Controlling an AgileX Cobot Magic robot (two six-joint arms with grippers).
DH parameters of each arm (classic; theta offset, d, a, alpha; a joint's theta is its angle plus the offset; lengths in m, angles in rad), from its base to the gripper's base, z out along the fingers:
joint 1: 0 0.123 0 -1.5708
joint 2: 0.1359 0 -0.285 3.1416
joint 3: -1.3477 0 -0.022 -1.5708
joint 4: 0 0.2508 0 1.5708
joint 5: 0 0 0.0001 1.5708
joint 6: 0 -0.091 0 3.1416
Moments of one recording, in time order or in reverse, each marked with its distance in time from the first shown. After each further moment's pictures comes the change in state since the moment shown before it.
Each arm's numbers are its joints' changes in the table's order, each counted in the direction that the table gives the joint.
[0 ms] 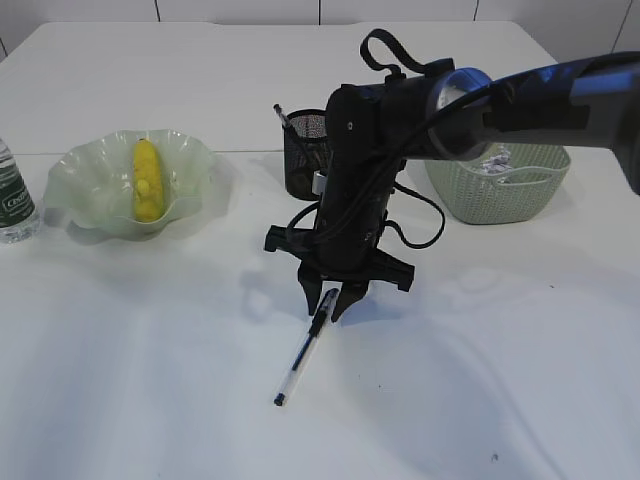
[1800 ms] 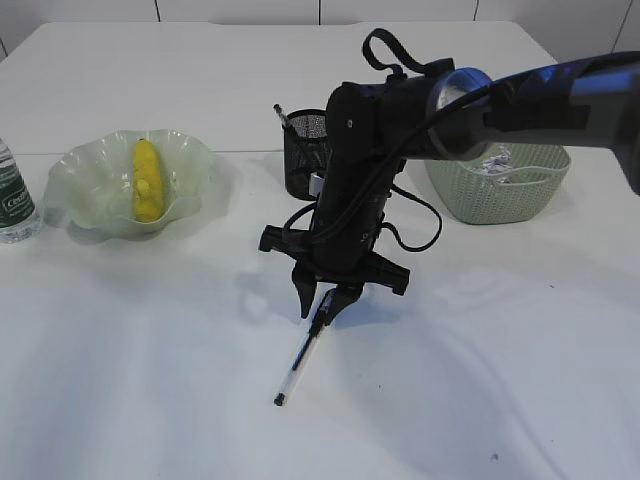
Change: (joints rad) left arm 0.000 0.000 0.000 0.000 0.000 0.000; right arm 0.000 0.000 0.000 0.048 -0.005 0.017
